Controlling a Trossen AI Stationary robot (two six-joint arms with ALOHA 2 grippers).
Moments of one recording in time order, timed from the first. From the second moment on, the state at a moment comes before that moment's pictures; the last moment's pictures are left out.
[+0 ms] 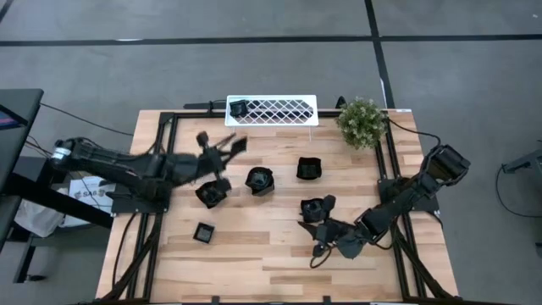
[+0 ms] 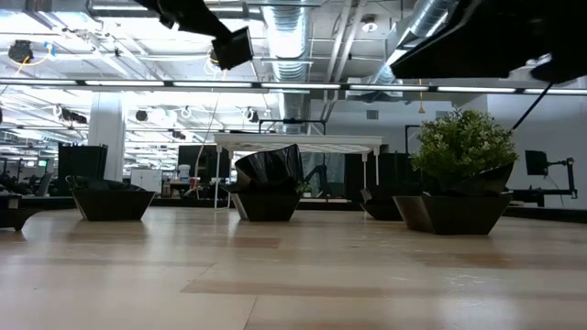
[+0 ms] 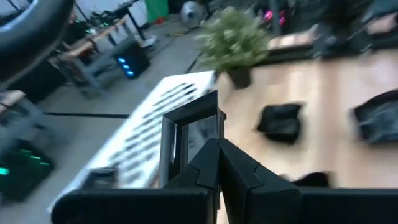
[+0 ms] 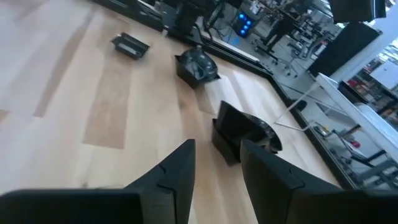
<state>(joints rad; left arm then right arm) -0.18 1.17 0.77 -0.09 -0.70 0.22 0.67 1.49 0.66 0.36 0.97 -0.04</state>
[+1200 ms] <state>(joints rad) 0.47 1.44 0.77 0.18 -0.39 0.81 0.30 1.49 0.66 0.48 0.87 -0.35</state>
